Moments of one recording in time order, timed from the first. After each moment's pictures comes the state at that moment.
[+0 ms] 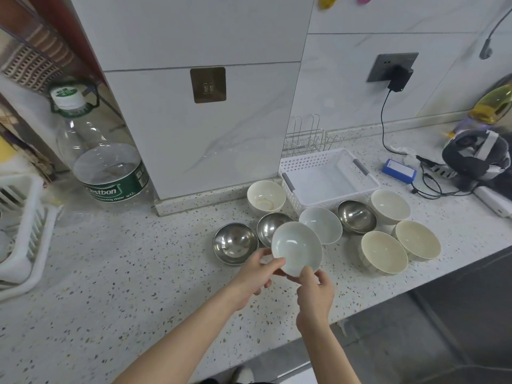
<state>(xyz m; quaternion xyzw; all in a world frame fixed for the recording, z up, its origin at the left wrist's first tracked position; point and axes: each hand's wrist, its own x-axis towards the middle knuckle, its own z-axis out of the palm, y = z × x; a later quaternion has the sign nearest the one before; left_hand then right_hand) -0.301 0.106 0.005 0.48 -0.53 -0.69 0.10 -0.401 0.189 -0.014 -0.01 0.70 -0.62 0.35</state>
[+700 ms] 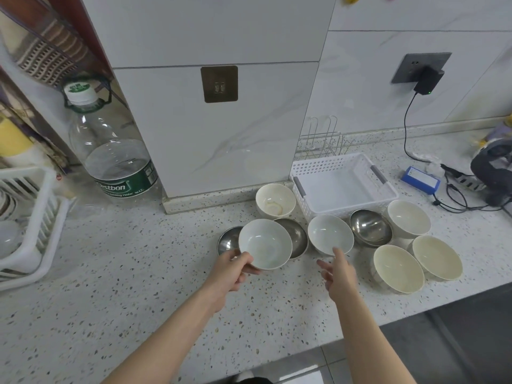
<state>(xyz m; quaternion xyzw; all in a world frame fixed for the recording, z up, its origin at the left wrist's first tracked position) -0.265 0.078 0.002 0.54 -0.41 -0.70 0.21 -0.503 0.133 -0.034 0.06 0.73 -0.52 0.44</state>
